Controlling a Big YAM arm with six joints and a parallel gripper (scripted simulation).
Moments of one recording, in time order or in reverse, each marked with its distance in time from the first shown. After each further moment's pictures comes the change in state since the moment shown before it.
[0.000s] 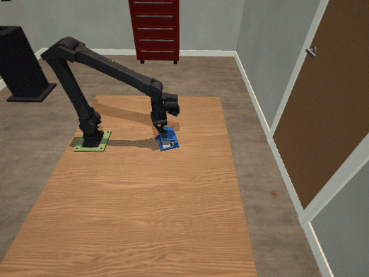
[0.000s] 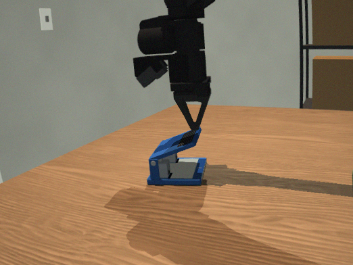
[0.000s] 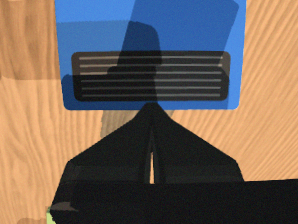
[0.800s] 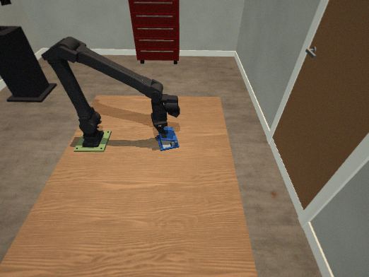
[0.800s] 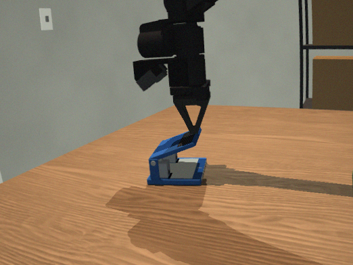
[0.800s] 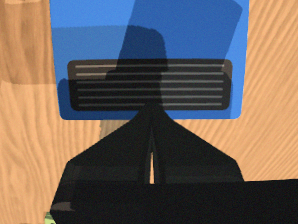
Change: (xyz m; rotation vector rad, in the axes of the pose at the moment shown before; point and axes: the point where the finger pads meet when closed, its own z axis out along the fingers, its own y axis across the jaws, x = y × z) arm -0.002 -0.001 0.007 0.002 -0.005 0.000
